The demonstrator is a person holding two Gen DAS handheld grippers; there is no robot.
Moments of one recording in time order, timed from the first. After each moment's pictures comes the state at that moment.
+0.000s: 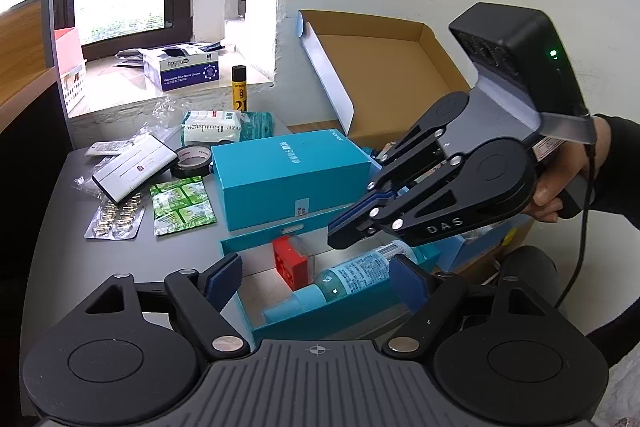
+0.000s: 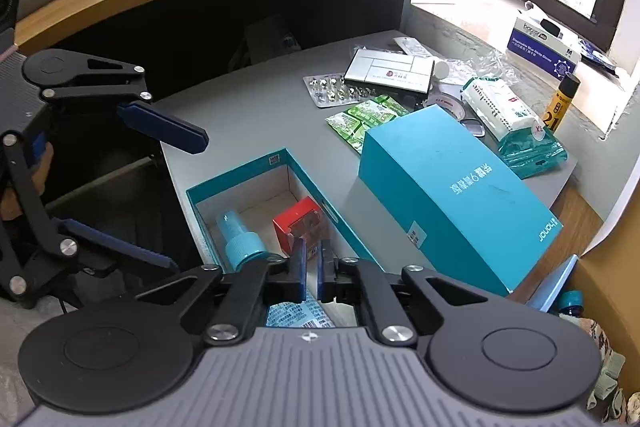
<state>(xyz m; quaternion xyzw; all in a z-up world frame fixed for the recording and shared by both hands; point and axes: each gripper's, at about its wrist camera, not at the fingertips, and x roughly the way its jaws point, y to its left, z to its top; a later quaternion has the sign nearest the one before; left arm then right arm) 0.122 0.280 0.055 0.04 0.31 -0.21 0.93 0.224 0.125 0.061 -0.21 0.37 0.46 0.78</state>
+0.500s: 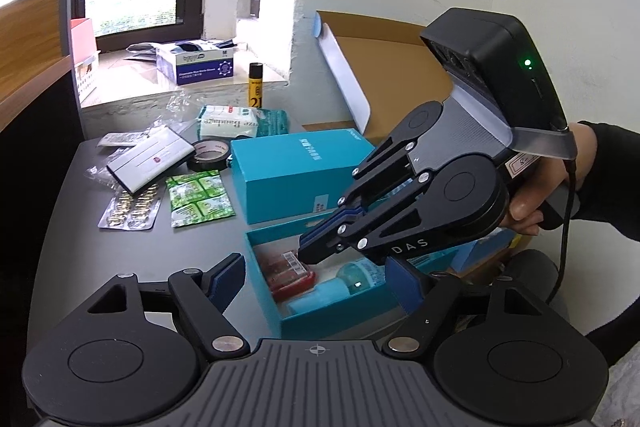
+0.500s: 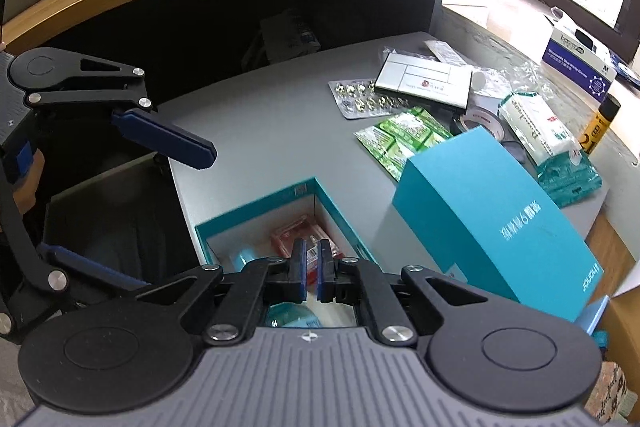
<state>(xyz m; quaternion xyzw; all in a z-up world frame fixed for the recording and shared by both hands) 0.123 0.301 0.053 0.02 0.31 -0.20 0.93 0.230 0.168 0.056 -0.21 0.38 0.48 0.76</state>
